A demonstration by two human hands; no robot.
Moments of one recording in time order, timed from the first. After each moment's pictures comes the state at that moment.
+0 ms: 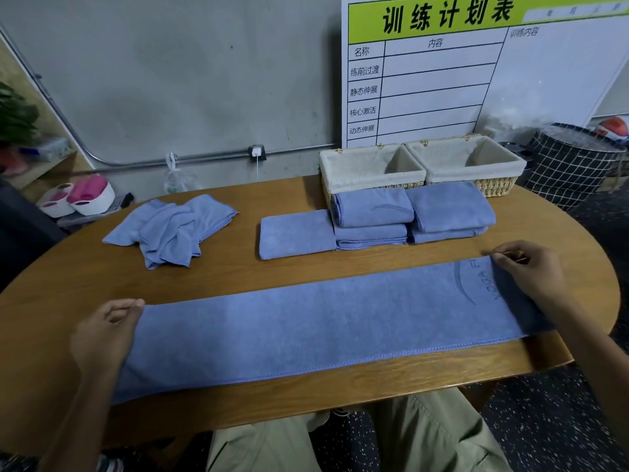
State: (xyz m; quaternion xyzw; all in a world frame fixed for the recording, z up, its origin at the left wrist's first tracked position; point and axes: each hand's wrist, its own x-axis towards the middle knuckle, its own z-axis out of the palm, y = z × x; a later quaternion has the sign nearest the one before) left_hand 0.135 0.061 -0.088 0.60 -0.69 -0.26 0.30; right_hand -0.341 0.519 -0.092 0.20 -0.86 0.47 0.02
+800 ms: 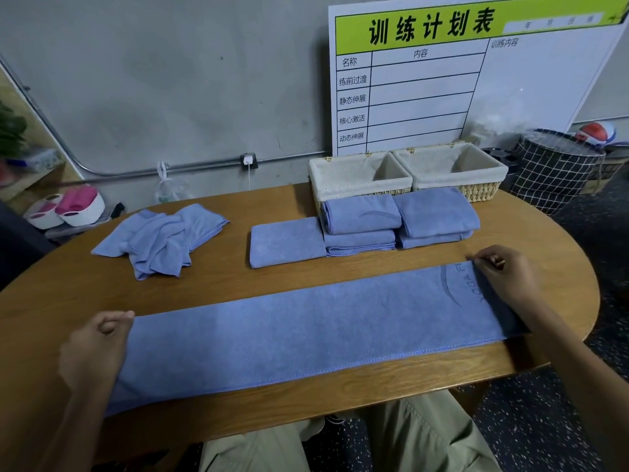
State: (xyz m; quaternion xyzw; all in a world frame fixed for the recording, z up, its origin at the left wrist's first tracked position) left_hand 0.138 0.047 -0.104 0.61 -0.72 -0.20 0.27; right_hand -0.346 0.517 -0.104 0.22 -0.90 0.37 0.07
